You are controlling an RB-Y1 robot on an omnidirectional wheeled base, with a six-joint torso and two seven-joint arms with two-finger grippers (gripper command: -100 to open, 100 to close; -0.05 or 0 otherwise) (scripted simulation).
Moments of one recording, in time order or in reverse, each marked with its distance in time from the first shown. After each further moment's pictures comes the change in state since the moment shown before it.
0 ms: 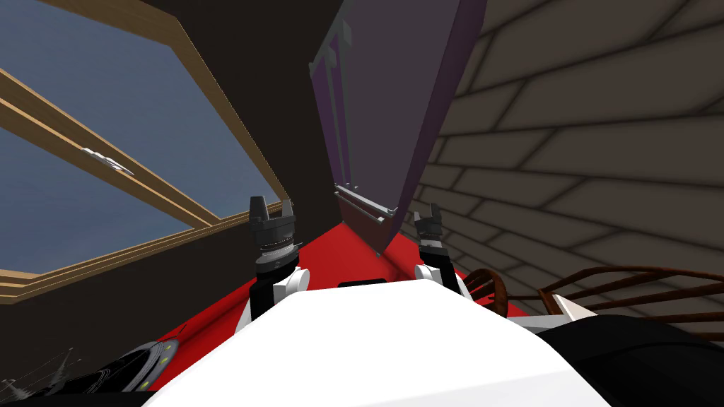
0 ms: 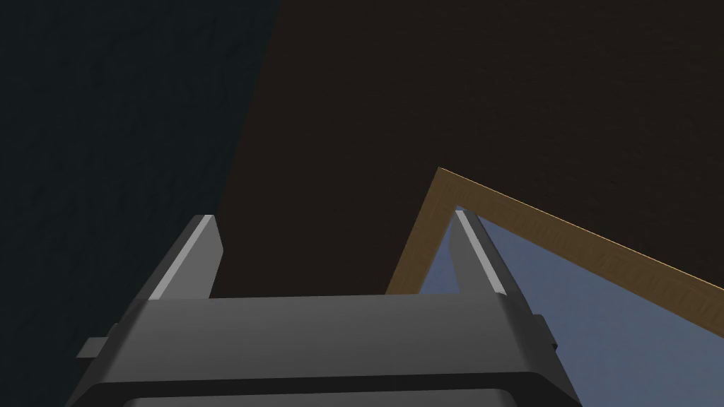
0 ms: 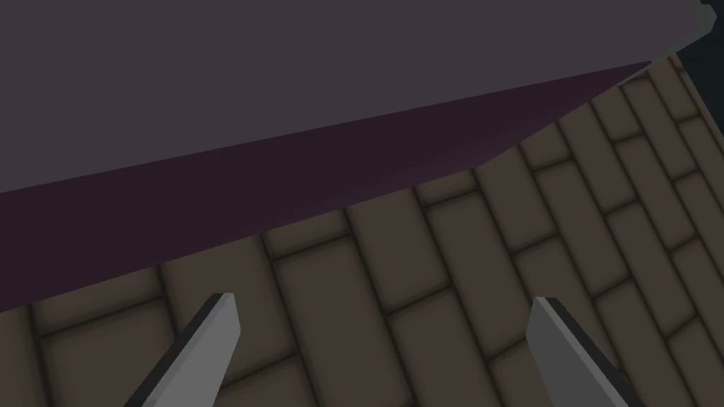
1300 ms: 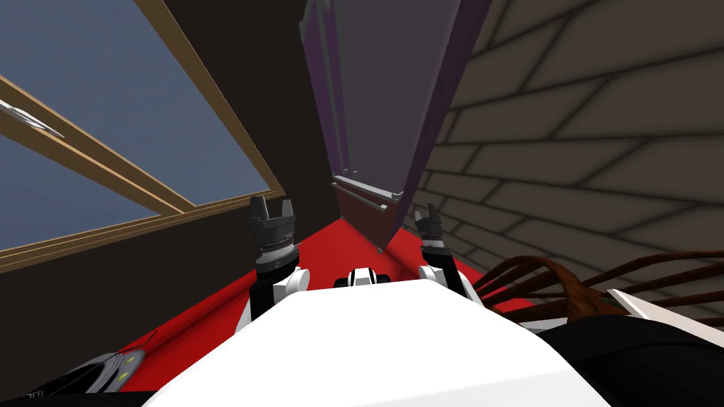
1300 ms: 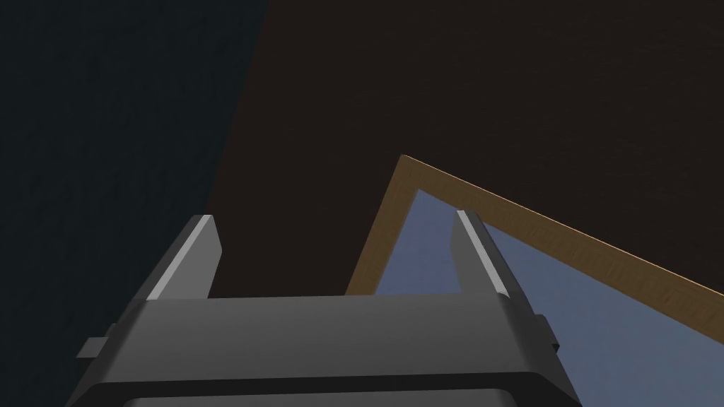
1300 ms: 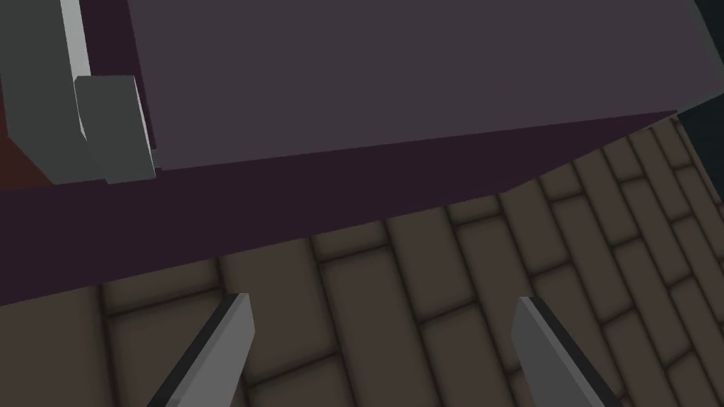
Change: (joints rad) left arm 0.000 0.000 0.000 0.000 0.000 0.000 0.000; right arm 0.000 -0.085 -0.012 -0.001 0.023 -0.001 0.012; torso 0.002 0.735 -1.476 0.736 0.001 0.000
